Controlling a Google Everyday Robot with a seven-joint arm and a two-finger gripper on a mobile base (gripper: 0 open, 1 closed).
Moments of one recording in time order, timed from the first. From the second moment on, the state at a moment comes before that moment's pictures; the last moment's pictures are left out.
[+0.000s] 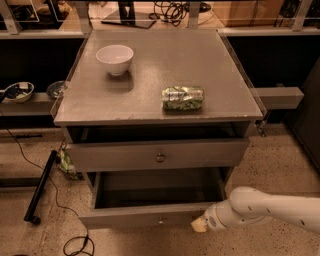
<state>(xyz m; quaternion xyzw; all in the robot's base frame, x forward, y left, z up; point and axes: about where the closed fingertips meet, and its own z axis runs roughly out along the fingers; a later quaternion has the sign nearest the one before) 0.451 -0.147 0.394 -0.28 0.92 0.24 0.14</state>
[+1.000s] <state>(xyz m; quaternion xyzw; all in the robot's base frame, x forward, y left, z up) 0.486 -0.133 0.396 -0.26 0.92 0.24 0.16</state>
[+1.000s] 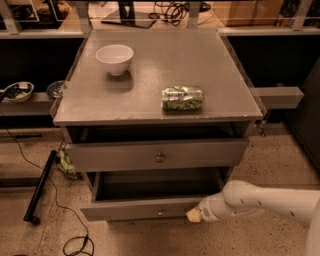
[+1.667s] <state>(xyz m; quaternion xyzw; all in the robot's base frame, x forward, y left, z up) 0.520 -0.125 0.408 -0.26 0.92 0.23 0.19</state>
